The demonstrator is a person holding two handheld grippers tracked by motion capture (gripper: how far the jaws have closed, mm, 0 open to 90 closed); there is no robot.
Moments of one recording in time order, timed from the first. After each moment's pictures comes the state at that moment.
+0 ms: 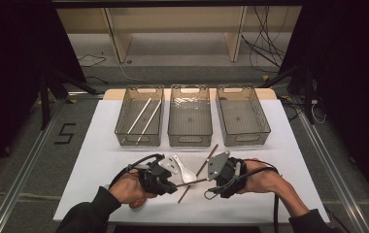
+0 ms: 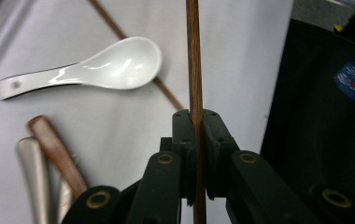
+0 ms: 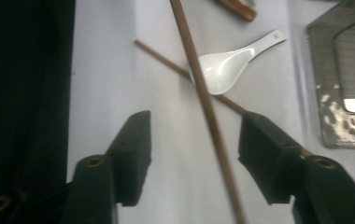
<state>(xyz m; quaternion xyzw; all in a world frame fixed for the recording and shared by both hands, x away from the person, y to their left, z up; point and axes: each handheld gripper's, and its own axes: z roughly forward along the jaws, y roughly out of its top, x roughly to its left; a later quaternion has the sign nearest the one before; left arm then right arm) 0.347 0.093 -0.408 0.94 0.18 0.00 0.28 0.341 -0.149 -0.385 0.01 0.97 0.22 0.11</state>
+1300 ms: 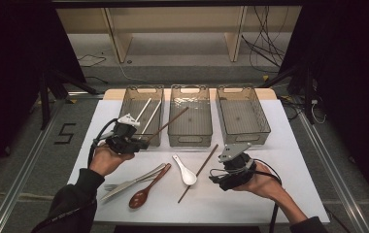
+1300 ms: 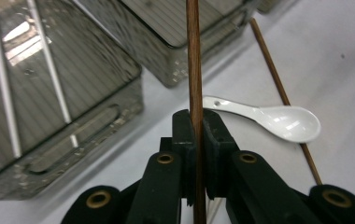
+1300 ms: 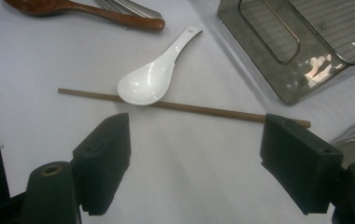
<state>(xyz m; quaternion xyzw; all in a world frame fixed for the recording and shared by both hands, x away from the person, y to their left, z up) 0.421 0.176 -0.374 0.84 0.39 0.10 0.35 0.357 -0.177 -0.409 0.21 0.92 0.32 0.14</state>
